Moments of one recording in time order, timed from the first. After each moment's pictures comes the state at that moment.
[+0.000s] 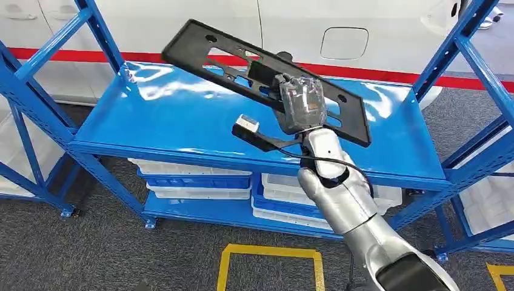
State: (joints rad) left arm -0.05 0.00 -0.11 -0.21 -0.33 0.12 -0.28; right arm -0.61 -0.07 0.50 -1.02 1.09 -0.32 0.05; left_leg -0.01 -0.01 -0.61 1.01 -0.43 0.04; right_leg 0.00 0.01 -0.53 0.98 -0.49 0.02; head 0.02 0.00
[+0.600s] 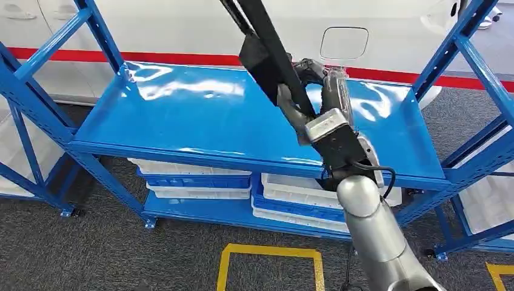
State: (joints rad) left arm -0.05 -0.01 -0.10 -0.21 -0.34 0.14 -0.31; right arm -0.46 -0.09 0.39 -1.49 0.20 -0.07 -0.18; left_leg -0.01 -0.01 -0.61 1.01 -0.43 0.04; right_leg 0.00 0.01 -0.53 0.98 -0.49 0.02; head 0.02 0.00
